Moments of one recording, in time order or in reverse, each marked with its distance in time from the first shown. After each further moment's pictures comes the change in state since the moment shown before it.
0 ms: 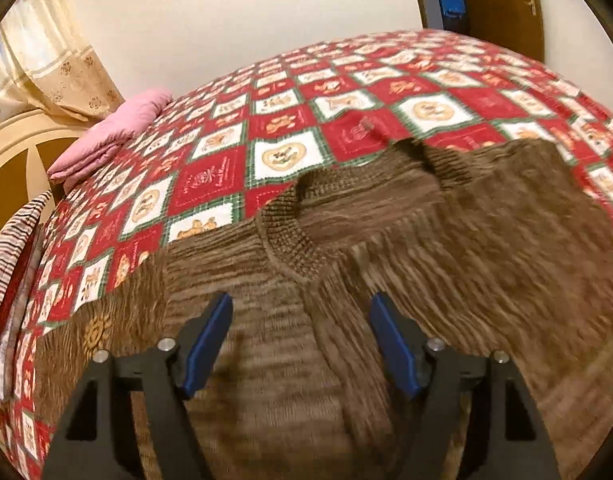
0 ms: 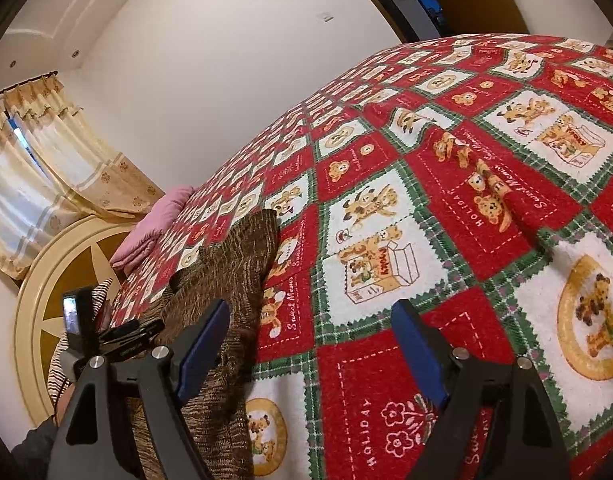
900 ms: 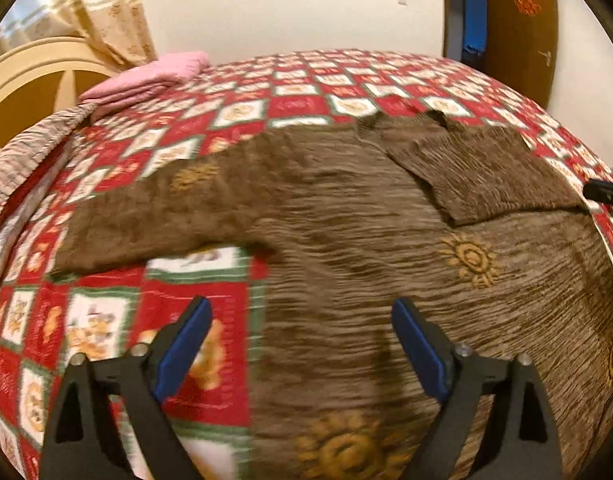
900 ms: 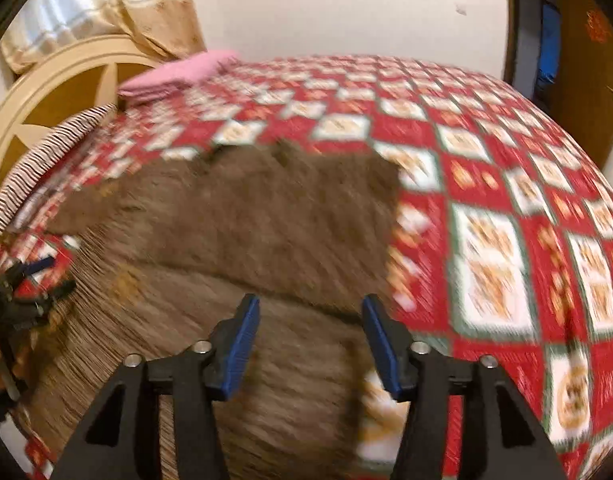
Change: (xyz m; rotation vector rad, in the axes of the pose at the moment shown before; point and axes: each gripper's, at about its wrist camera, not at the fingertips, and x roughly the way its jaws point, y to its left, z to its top) left arm -0.078 0.105 -0.130 -0.189 -0.005 -0.093; right arm 0.023 0.153 -0.027 -0.591 0.276 -0.139
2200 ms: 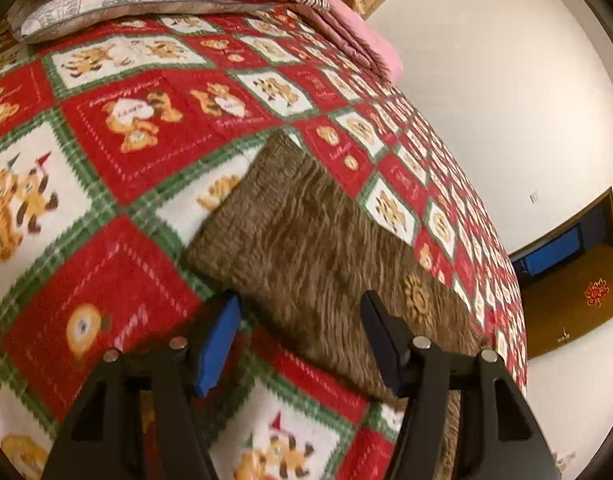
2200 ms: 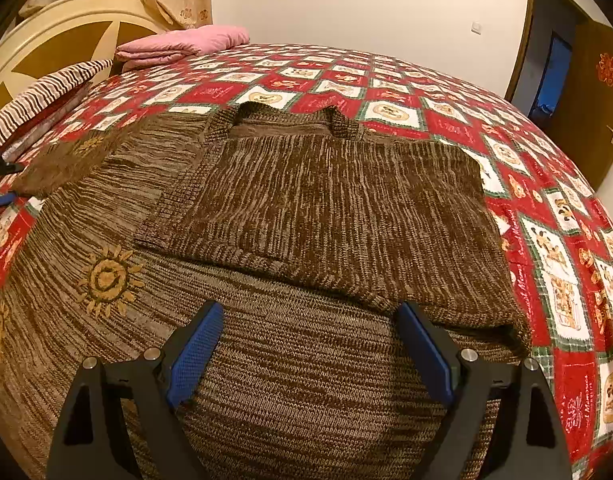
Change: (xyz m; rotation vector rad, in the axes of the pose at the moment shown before) left arm 0.066 0.244 -0.002 -0.929 -0.019 -0.137; right arm 0.071 0.077 -0.020 -0.099 0.025 -0.126
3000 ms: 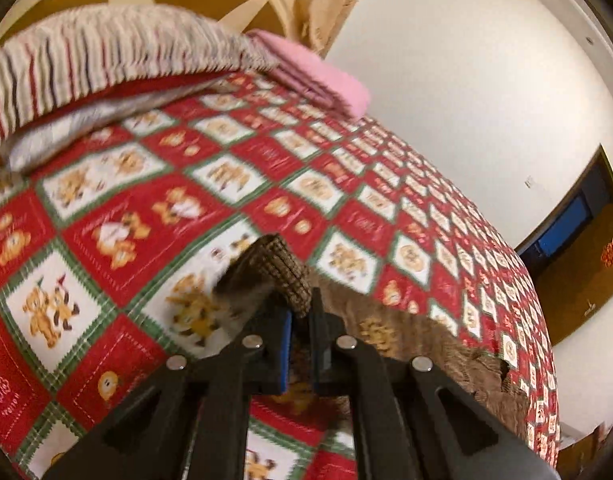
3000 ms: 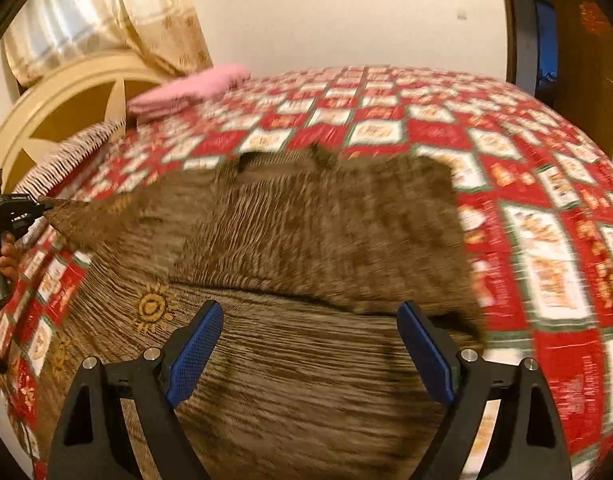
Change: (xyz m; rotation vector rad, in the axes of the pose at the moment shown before) left arm -0.049 -0.068 0.020 0.203 -0.150 0.041; right arm -0.050 -0.054 -0.002 0.155 -0.098 0.160
